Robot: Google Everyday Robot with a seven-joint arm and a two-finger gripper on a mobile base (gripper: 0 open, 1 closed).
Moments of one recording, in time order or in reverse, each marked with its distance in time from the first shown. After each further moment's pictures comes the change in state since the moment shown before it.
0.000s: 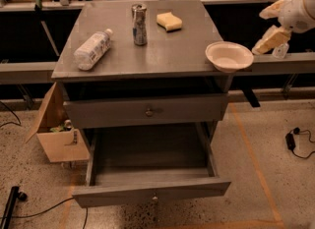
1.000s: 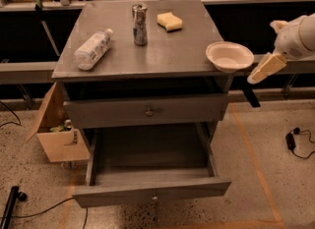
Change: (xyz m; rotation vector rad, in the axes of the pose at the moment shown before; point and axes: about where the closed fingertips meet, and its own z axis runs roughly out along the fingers) arm 0.022 0.055 0.016 0.028 0.002 0.180
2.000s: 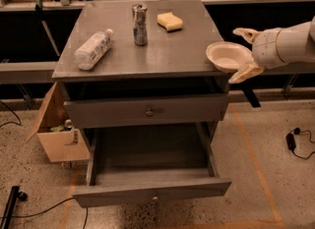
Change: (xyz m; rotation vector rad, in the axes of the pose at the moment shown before) arm -0.046 0.032 0.032 0.038 -0.195 -0.418
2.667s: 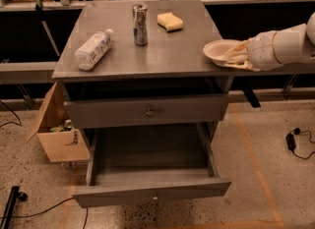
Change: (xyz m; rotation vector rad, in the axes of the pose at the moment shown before) arm -0.010 0.011 0.015 -0.063 -0.079 -0.080
